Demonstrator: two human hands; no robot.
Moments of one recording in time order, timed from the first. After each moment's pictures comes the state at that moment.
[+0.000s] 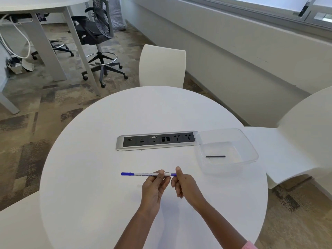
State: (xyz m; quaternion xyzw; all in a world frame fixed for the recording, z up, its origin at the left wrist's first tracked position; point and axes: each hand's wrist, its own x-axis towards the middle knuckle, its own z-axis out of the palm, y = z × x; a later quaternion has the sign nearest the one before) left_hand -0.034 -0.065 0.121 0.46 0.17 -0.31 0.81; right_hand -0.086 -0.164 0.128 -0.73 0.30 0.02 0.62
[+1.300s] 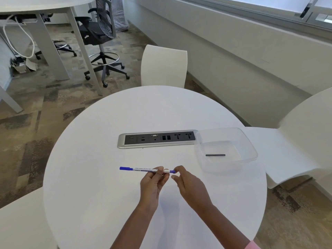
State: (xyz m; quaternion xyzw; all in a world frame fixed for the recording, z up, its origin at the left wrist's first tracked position) left_hand -0.036 -0.061 0.125 0.46 0.16 -0.29 0.83; right_hand -0.105 -0.167 0.133 -0.94 0.16 -0.04 0.28
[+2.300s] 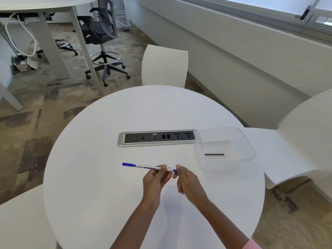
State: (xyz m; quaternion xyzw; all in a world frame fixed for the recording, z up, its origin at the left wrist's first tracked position) left_hand -0.042 -0.066 0.126 0.49 0.12 -0.29 0.81; right_hand -0.102 -0.163 0.143 -0.79 0.28 0.00 0.55
